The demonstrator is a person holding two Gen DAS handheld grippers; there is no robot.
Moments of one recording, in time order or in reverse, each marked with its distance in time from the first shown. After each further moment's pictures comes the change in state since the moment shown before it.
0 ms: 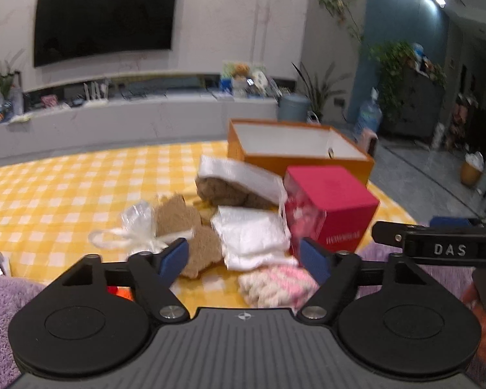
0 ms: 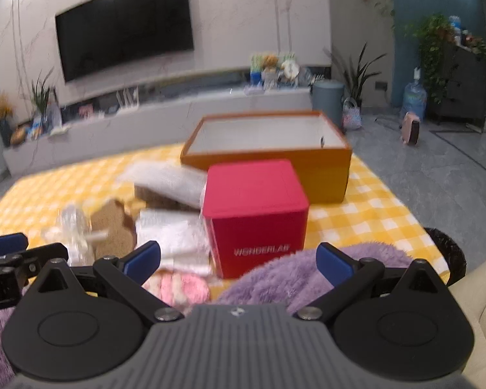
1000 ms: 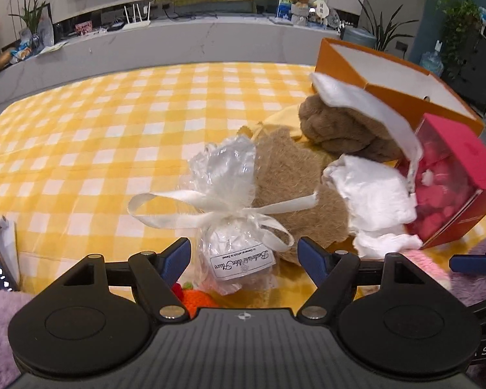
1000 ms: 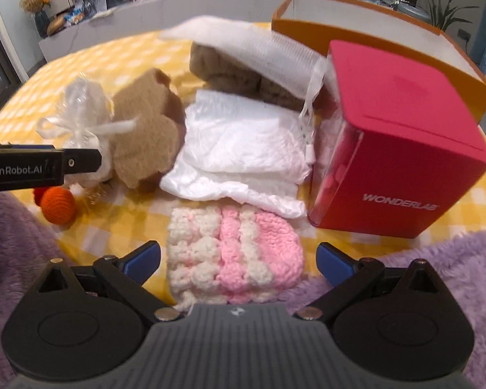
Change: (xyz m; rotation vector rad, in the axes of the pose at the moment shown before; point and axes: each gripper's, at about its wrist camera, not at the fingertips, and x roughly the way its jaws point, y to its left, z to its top) left arm 0.106 0.102 -0.002 -0.116 0.291 0.157; right arm 0.139 0.071 -0.020 -0.183 0.410 0.149
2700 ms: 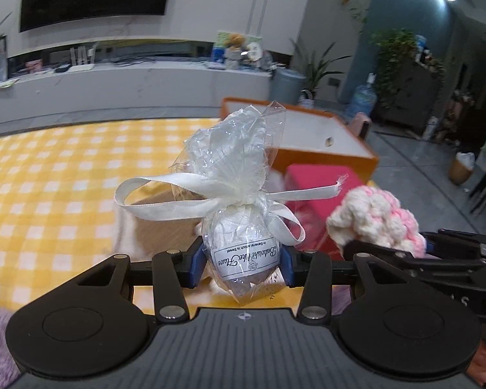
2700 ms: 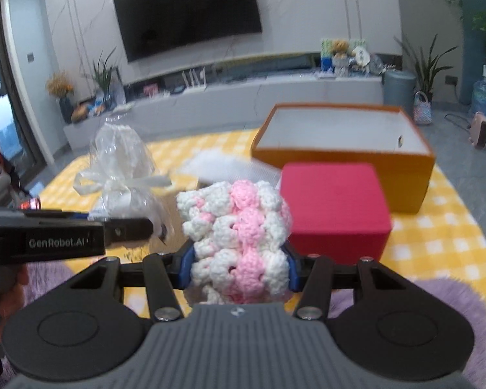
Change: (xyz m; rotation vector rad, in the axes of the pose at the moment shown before) left arm -0.087 -0.072 0.021 0.058 -0.175 -0.250; right arm -0.130 -0.046 -0.011 0.076 -0.381 0.095
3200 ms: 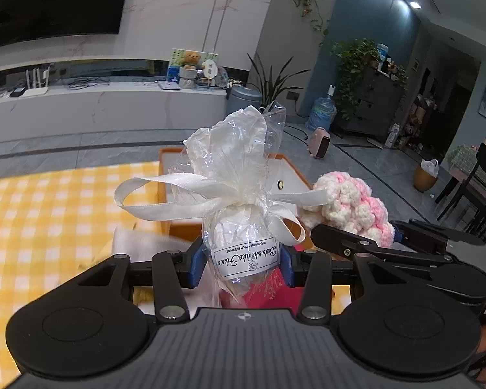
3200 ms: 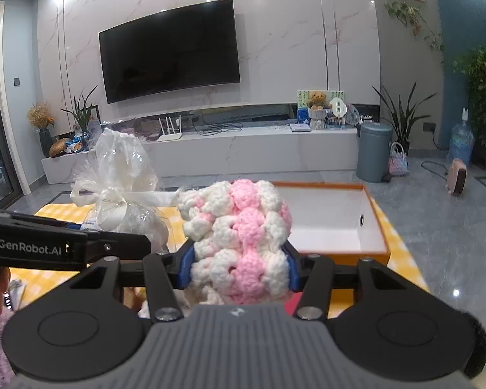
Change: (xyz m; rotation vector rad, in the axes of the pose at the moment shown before) left arm 0.048 -0.035 0.091 0.048 -0.037 -0.135; right arm 0.009 -0.051 0.086 -0.049 -0.157 -0.088
